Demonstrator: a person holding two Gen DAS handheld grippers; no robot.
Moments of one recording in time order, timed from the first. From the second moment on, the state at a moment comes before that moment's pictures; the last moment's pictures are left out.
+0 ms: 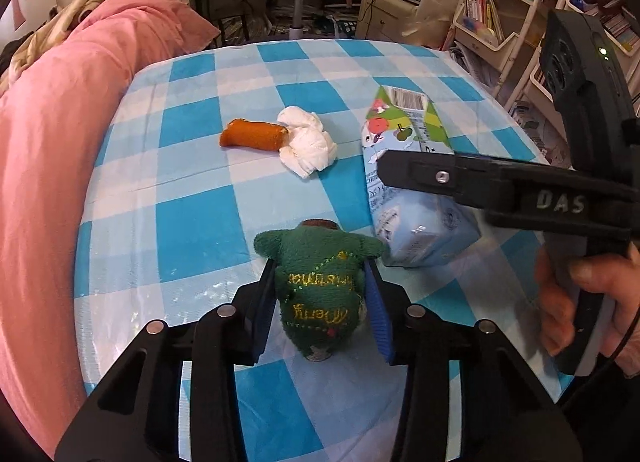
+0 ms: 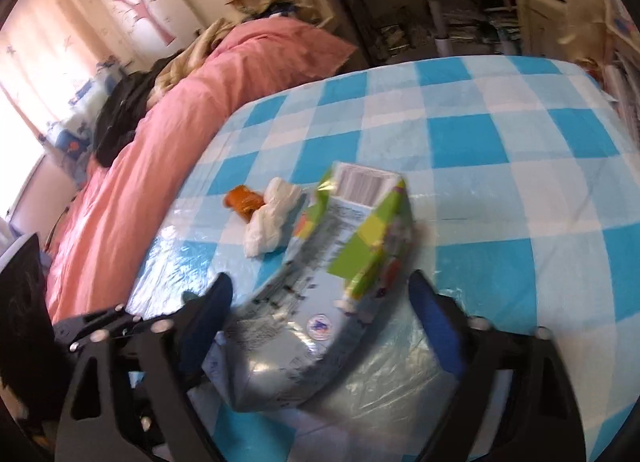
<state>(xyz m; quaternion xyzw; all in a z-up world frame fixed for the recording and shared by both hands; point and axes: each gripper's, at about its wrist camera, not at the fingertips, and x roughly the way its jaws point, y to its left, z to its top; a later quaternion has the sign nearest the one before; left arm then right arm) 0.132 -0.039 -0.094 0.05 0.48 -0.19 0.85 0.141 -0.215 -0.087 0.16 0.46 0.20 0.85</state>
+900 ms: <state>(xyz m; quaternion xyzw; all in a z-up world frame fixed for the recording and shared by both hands) 0.106 -0.053 -0.095 0.10 0.48 -0.19 0.85 0.084 -0.195 -0.079 -0.03 0.48 0.19 0.86</state>
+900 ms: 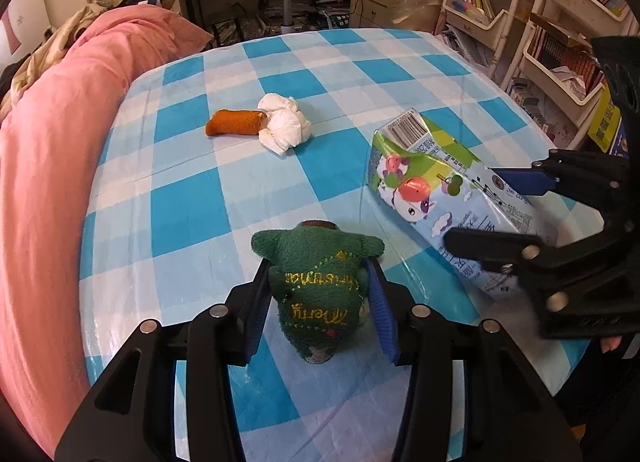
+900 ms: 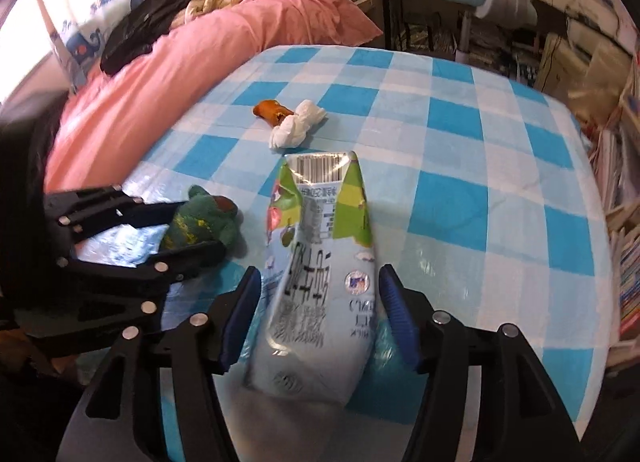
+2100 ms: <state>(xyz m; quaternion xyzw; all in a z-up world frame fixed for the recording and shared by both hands) -0.143 -0.023 -0.099 -0.03 0.51 -0.21 0.83 -0.117 -0.249 -0.065 0.21 0.45 0.36 0.79</state>
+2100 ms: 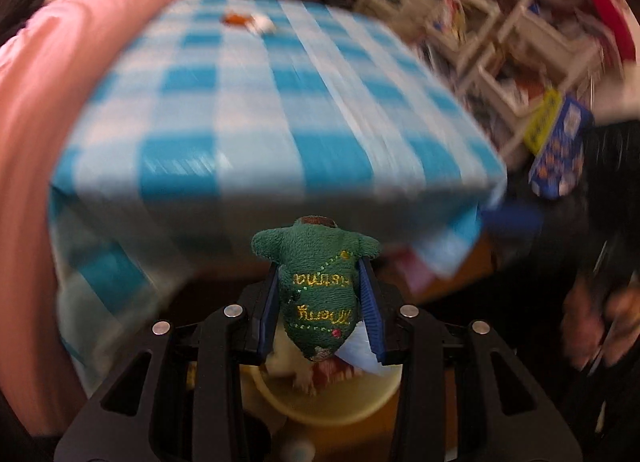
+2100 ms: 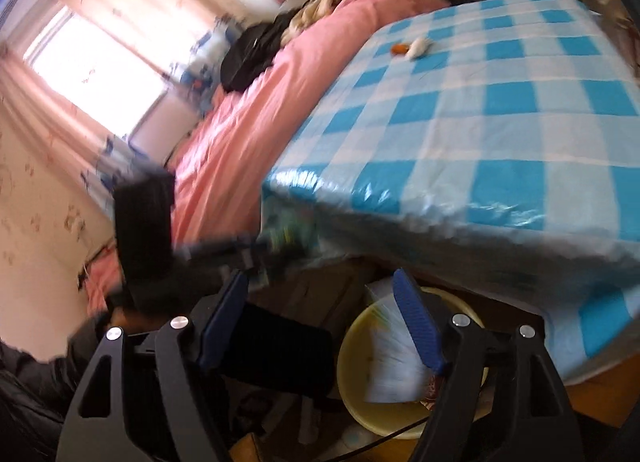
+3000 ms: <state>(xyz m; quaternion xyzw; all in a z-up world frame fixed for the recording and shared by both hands) -0.136 0.006 -0.063 -0.03 0.39 -0.08 0.92 -0.112 -0.256 -0.058 0.18 0.40 0.29 0.85</state>
